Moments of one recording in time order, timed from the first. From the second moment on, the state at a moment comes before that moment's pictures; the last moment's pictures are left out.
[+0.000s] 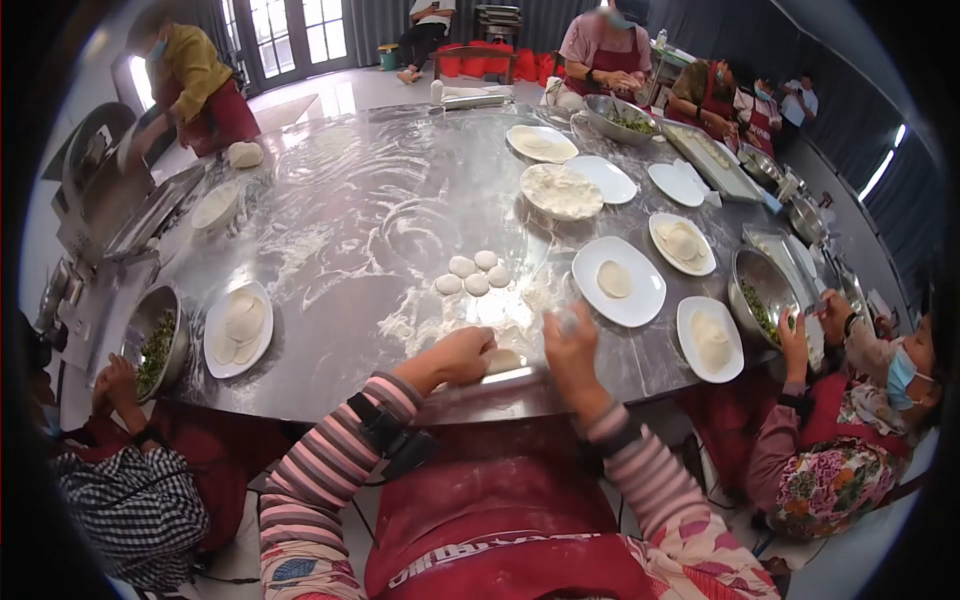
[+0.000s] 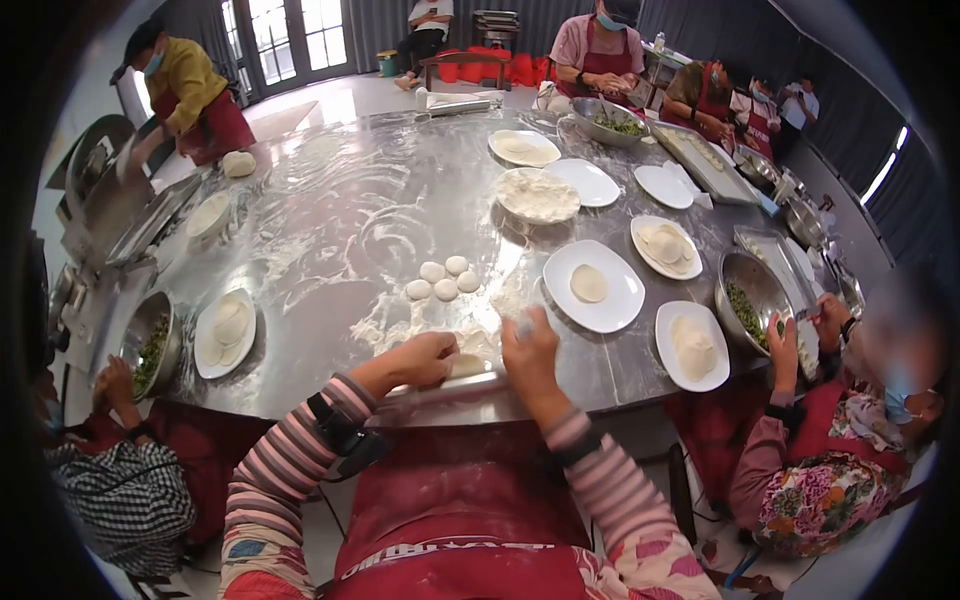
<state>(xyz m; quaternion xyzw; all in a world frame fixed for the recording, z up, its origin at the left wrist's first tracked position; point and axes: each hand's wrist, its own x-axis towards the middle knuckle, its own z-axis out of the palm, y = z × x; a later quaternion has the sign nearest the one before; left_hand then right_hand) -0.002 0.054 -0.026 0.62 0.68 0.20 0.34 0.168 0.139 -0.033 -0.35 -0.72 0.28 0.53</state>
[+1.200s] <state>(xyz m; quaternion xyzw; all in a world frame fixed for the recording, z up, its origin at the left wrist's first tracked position) -0.036 0.199 -0.034 0.71 0.70 0.06 0.02 0.211 0.117 -0.033 -0.28 -0.73 0.37 0.51</state>
